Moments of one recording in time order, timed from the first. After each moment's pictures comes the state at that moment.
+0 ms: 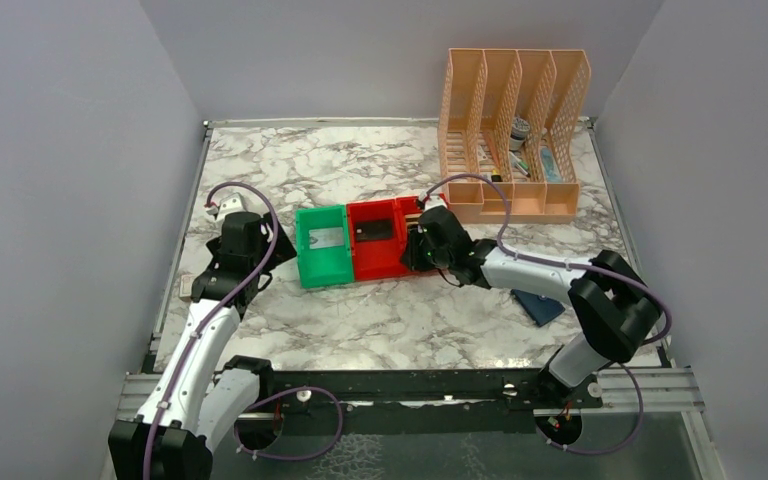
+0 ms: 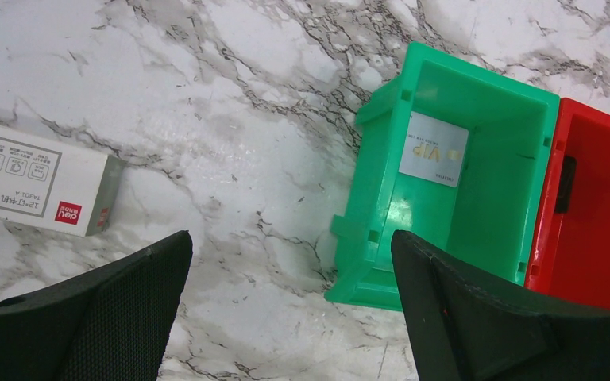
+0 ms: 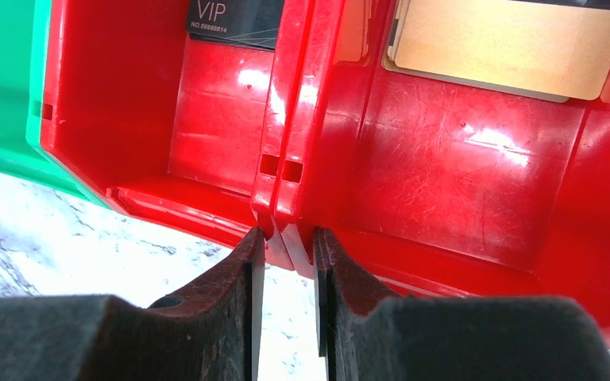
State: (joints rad) left arm -0.15 0.85 0.68 -0.52 -0.26 -0.52; right arm 0.78 1.60 0.88 0.00 0.10 0.52
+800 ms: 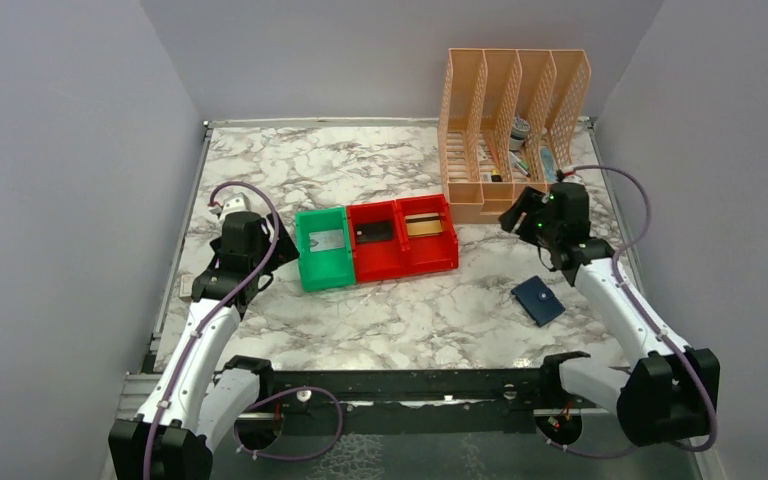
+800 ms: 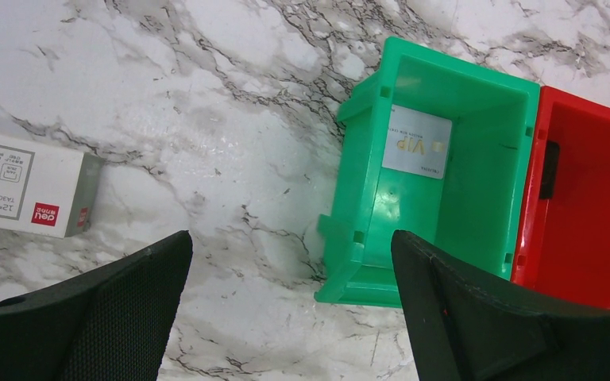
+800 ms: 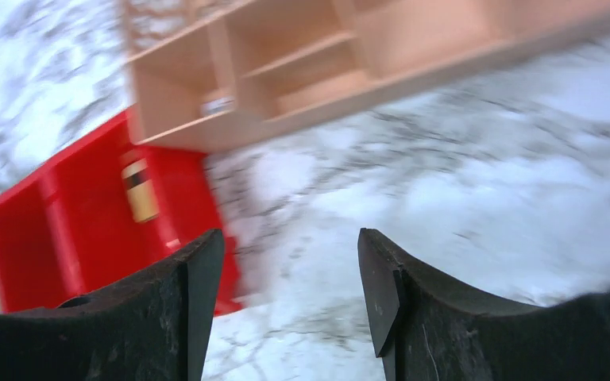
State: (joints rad) left arm -0.15 0.86 0.68 -0.52 -0.20 -0.51; right arm 0.22 1.12 0.77 -0.22 0.01 0.50
